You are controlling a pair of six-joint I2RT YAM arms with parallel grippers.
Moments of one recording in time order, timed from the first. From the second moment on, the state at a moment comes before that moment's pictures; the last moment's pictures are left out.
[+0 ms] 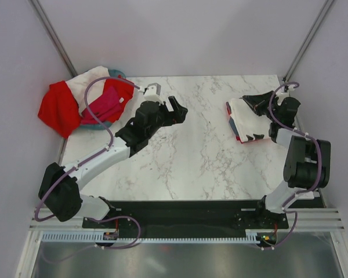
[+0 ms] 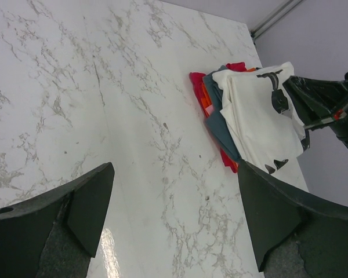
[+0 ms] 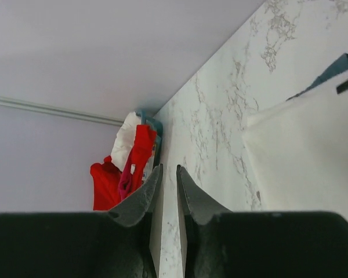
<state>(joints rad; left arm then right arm) -0.69 1.38 1.05 0.08 -0.21 -0.61 -0.23 1.64 0.83 0.70 -0.65 1.08</state>
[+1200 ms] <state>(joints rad) -0.61 1.18 0.79 -0.01 -0.28 -0.56 0.08 1.57 1.15 0.21 -0.43 0.74</state>
